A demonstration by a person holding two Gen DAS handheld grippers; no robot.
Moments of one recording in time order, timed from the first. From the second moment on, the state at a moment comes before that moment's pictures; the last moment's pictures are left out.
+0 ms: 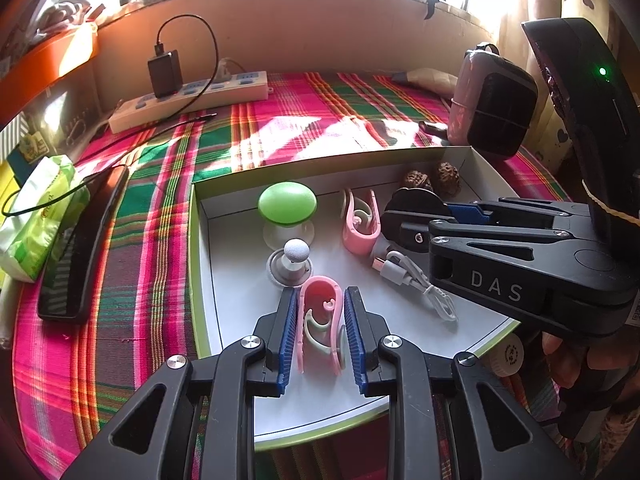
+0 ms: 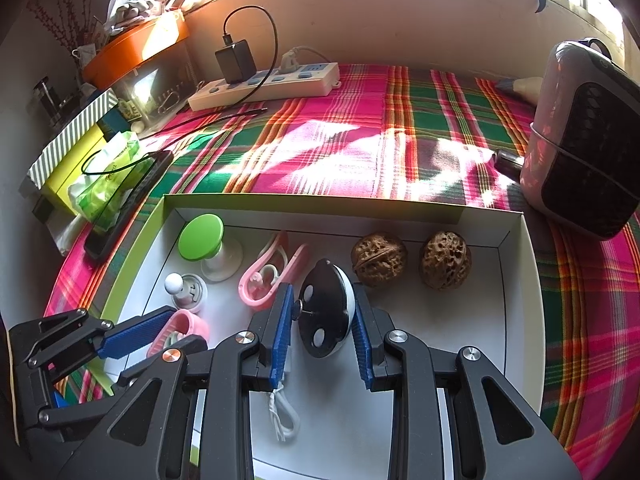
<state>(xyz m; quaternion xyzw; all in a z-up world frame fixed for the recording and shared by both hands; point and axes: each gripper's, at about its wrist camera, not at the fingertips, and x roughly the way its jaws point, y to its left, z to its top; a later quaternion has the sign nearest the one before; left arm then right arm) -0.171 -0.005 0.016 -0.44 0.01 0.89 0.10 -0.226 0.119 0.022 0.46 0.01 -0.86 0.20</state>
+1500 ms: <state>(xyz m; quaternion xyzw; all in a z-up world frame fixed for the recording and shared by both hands) -0.108 -0.003 0.046 -0.40 -0.01 0.91 0.08 -0.149 0.165 0.064 0.40 -0.02 -0.90 0.18</state>
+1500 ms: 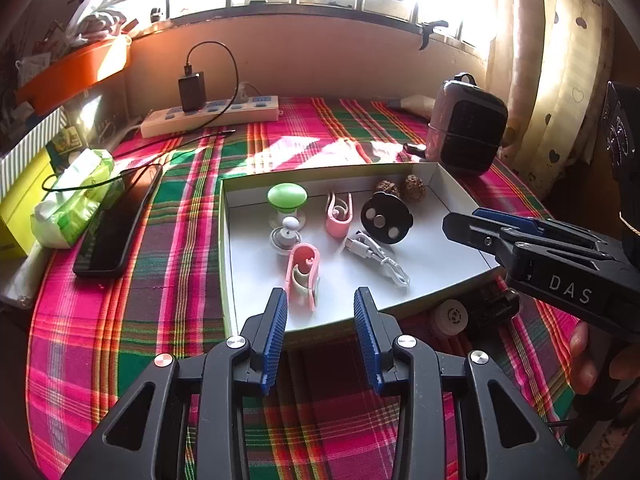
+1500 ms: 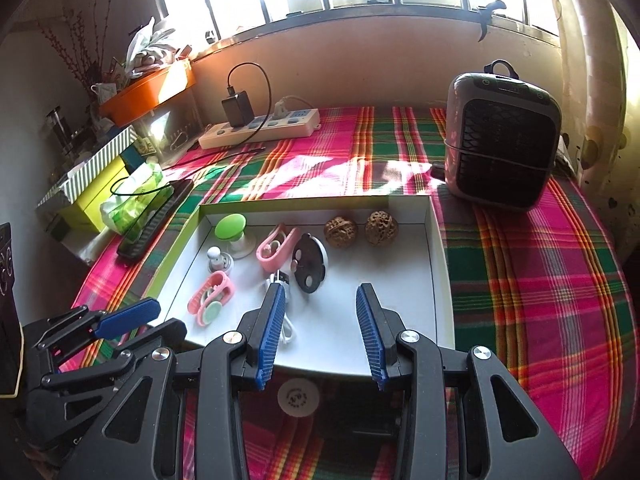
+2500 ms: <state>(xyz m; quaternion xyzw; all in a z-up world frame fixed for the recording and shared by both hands) -0.086 0.025 0.033 -0.43 -0.02 0.90 0.13 -0.109 0.214 0.034 0.41 -0.02 -0.89 0.22</state>
